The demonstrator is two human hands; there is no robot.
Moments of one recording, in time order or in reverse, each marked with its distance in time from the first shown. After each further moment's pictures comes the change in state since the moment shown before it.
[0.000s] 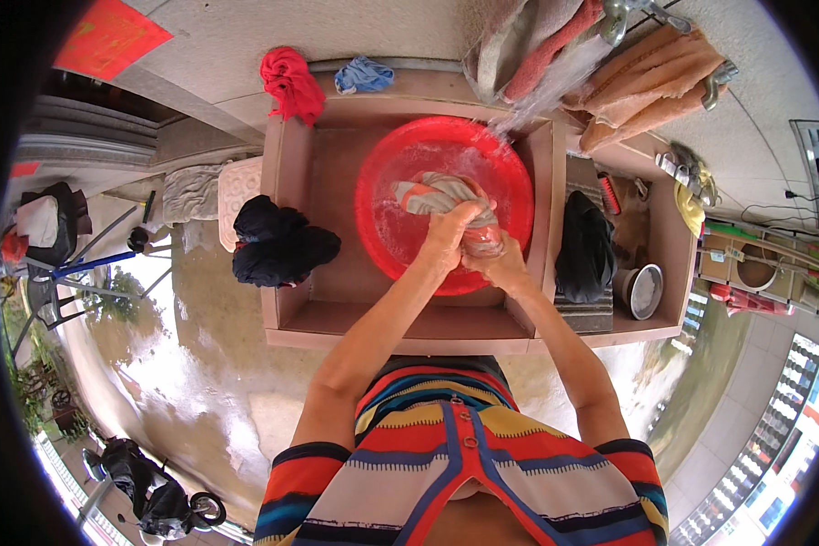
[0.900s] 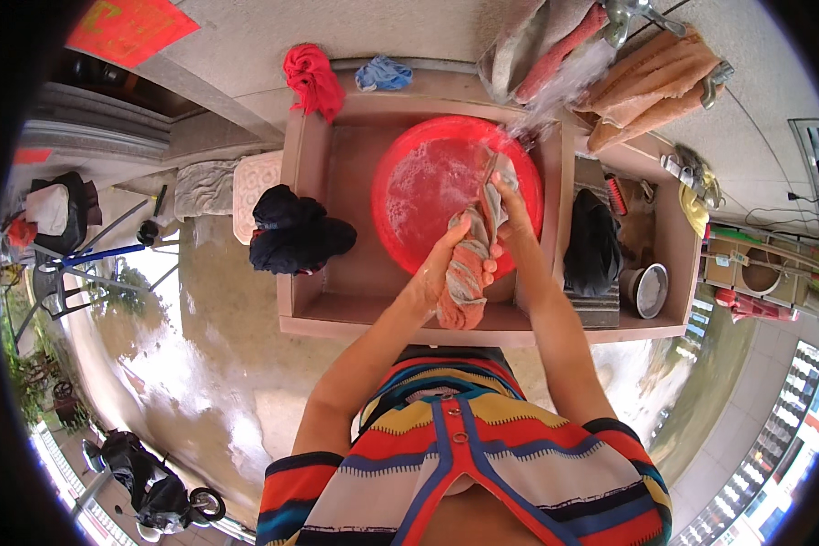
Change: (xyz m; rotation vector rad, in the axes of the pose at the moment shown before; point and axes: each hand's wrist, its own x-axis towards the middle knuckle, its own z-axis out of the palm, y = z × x) left_hand -0.071 0.019 -0.006 -0.382 -0.246 -0.487; right_hand 0.083 0.016 -0.008 0.746 0.079 0.164
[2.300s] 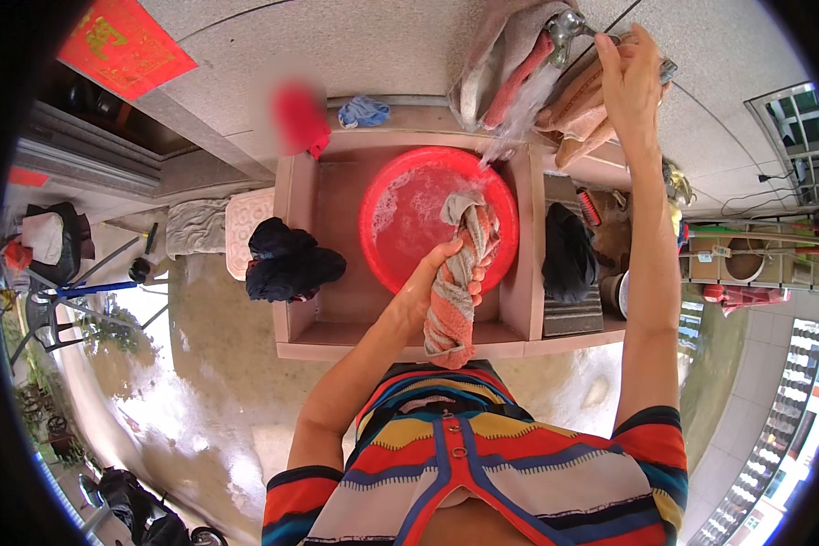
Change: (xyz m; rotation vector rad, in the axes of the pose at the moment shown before) left_hand -0.022 0.007 0.042 0.134 0.065 -0.102; right_hand -0.117 -0.288 0.120 -1.321 0.627 -1.842
